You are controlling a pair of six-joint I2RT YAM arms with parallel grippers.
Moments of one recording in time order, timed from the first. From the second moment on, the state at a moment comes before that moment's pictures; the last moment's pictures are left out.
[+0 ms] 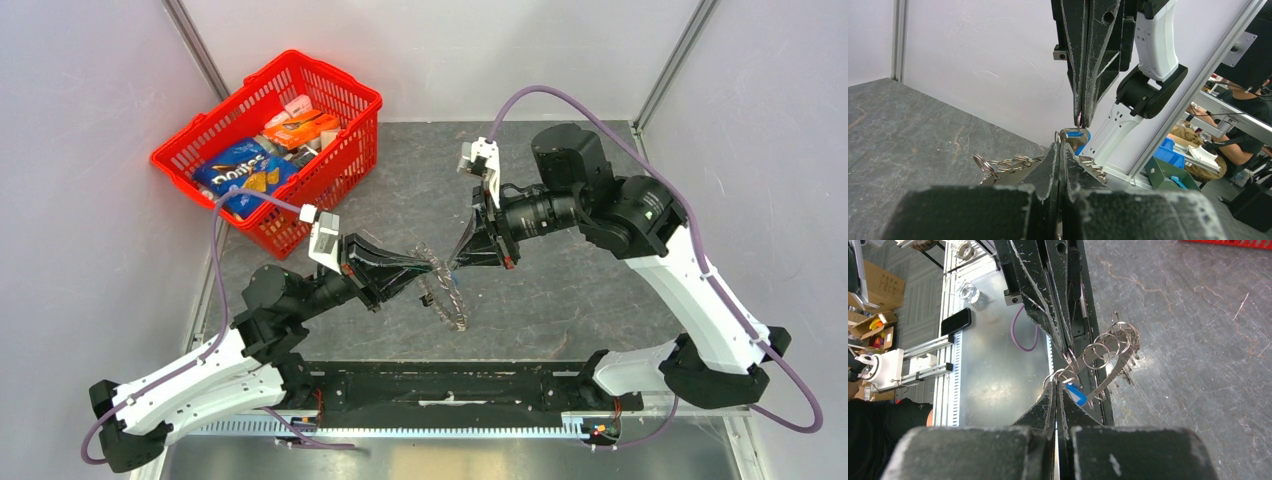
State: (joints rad) left arm -0.99 0.66 0.68 0.38 0.25 -0.50; right arm 0.81 1.32 1.87 -1.06 -0.75 0.04
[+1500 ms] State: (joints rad) left arm -0.99 0.65 0.68 0.34 0.25 -0.48; right arm 0.94 1.38 1.94 -1.08 -0.54 0.03
